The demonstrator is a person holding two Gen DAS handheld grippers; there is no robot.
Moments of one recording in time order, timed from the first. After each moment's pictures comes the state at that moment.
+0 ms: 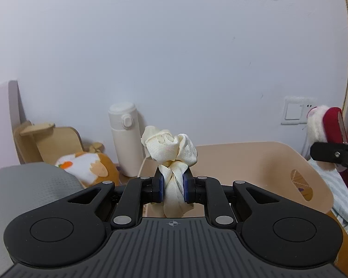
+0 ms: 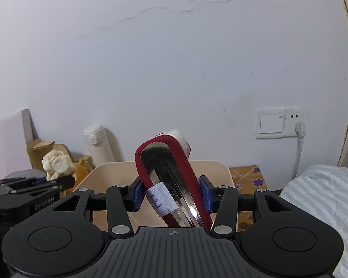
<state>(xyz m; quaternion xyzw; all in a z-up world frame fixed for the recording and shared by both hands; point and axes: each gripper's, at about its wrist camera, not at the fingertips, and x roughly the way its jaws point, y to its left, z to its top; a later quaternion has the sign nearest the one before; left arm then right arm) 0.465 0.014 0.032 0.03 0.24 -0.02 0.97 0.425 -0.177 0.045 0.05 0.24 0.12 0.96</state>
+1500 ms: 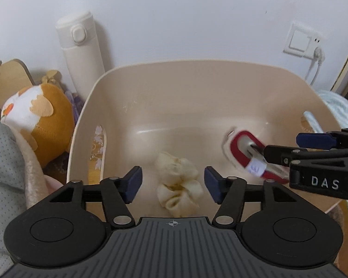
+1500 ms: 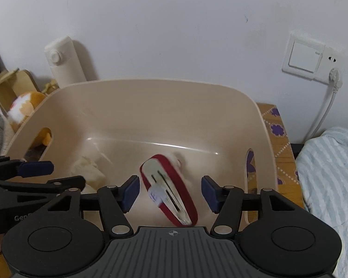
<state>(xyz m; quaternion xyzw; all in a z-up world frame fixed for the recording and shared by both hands) 0.538 -0.002 -0.031 0.02 0.44 -0.07 0.90 0.523 -0.153 -0.037 -0.01 0.43 0.12 0.89</state>
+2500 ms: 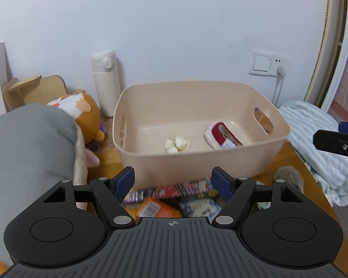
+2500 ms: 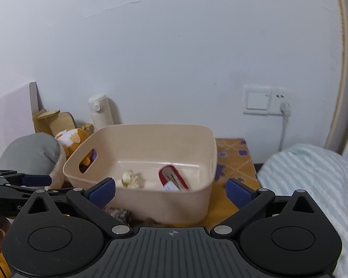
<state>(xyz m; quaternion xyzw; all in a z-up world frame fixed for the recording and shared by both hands) 0.378 0.014 0.015 0.02 0.34 -0.08 0.94 0.352 -0.212 0.036 0.03 0.28 0.12 0.95</state>
